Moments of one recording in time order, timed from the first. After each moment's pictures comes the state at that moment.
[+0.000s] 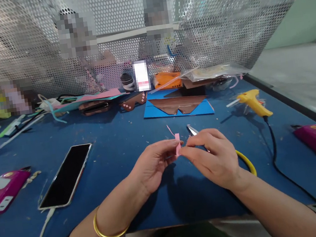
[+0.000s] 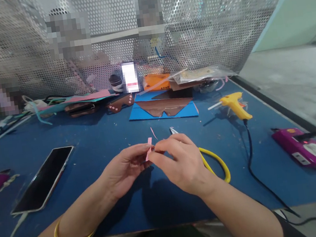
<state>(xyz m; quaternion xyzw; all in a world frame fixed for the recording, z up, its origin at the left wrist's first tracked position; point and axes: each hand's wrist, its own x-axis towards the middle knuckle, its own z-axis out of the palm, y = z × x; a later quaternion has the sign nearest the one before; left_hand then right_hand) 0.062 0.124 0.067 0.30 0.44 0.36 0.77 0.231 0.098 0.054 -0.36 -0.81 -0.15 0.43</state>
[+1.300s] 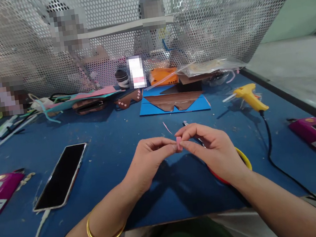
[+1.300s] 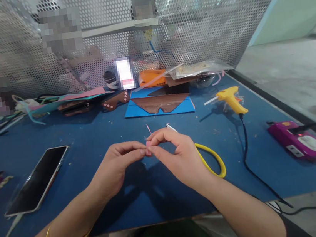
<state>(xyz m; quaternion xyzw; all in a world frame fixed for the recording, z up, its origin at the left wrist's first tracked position) 0.060 0.120 0.077 0.52 0.43 0.37 0.64 0.228 0.093 0.062 -0.47 -0.62 0.36 0.52</state>
